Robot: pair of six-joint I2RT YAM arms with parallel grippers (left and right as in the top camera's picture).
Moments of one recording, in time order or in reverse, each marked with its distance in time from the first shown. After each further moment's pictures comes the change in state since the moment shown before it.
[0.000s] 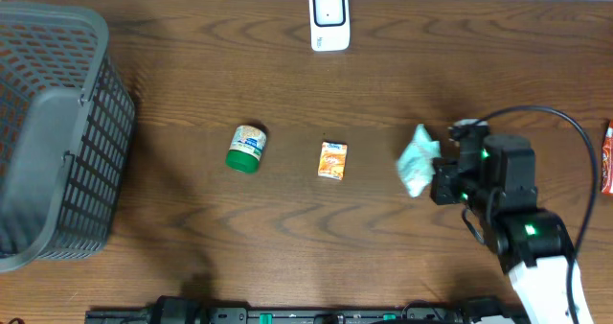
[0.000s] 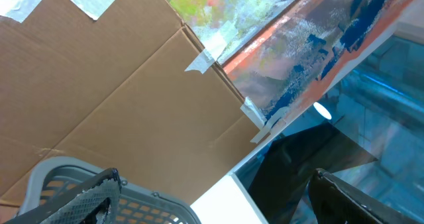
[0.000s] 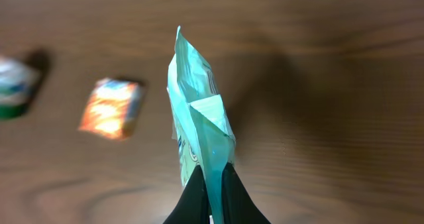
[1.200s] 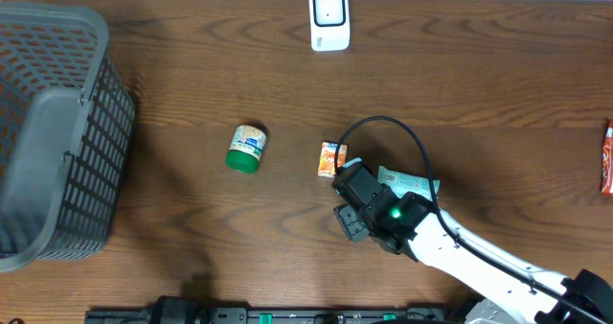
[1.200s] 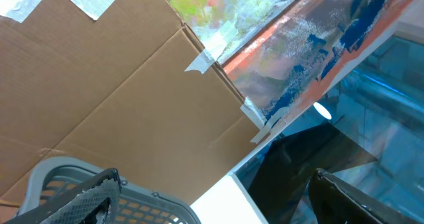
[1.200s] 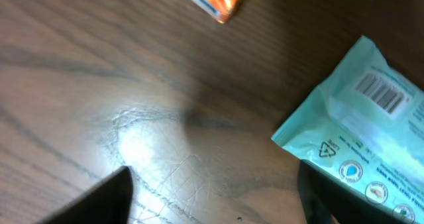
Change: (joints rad) left arm 0.000 0.000 0.000 0.000 0.000 0.000; right arm 0.661 0.476 0.002 0.070 0.192 0.209
